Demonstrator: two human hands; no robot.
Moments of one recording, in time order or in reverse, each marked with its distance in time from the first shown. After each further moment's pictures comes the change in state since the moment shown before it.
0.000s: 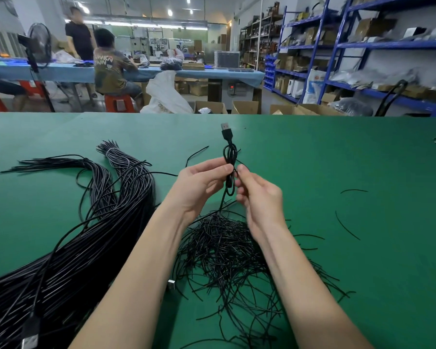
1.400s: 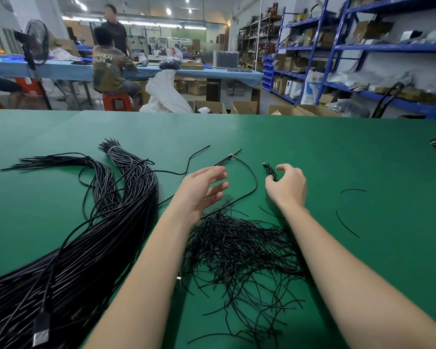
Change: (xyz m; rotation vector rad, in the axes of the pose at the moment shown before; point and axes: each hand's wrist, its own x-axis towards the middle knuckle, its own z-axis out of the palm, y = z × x) left_hand 0.008 -0.015 -0.013 0.059 0.132 -0.121; right_hand 0.090 0.002 -0.060 -1.233 0.300 -0.253
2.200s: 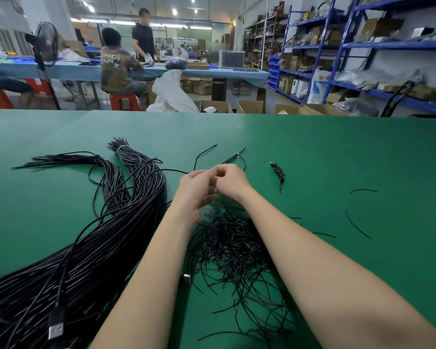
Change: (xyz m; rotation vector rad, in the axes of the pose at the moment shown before) left_hand 0.002 0.002 -0.012 0.145 0.204 0.039; right_hand -0.042 -0.090 0.058 0.199 -0.572 -0.226
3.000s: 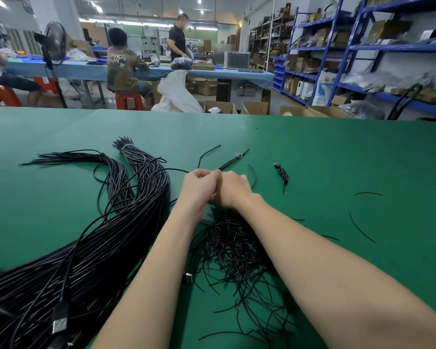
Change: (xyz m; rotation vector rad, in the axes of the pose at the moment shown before) left_hand 0.004 -0.002 0.003 0.148 0.082 0.076; right_hand -0.001 -0.004 0.011 -0.784 -0.074 -0.199
